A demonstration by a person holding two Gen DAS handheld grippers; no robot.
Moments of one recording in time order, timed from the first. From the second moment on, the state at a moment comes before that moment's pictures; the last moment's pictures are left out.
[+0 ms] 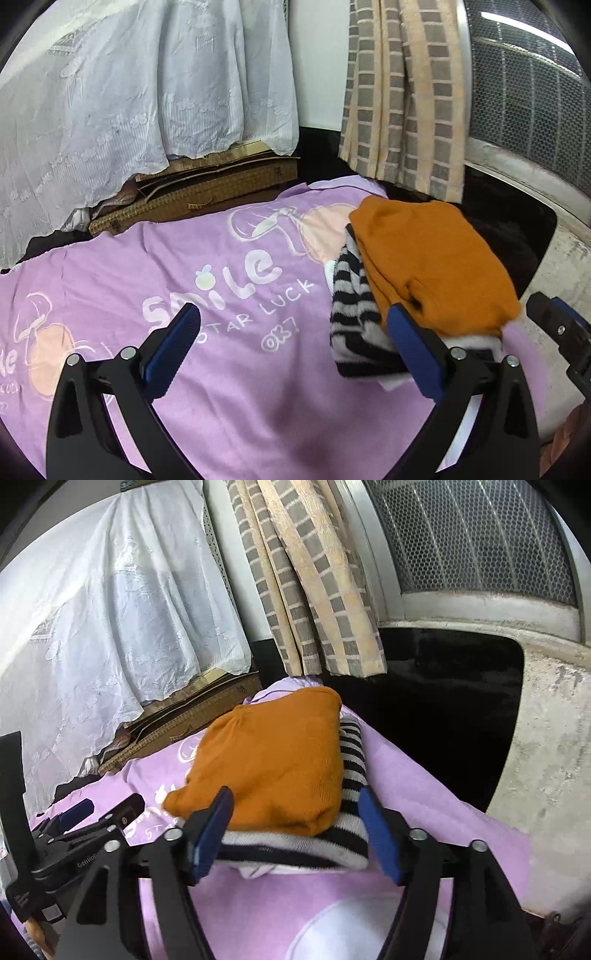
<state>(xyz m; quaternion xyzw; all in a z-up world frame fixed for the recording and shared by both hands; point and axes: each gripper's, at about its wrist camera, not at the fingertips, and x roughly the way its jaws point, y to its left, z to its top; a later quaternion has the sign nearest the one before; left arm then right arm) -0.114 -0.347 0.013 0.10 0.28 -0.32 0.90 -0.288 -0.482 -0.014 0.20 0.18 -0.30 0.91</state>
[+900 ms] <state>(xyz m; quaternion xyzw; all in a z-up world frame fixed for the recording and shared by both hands) -0.150 -0.293 0.037 0.09 0.25 -0.34 0.90 -0.307 -0.431 0.009 0.18 0.19 -0.30 0.92</state>
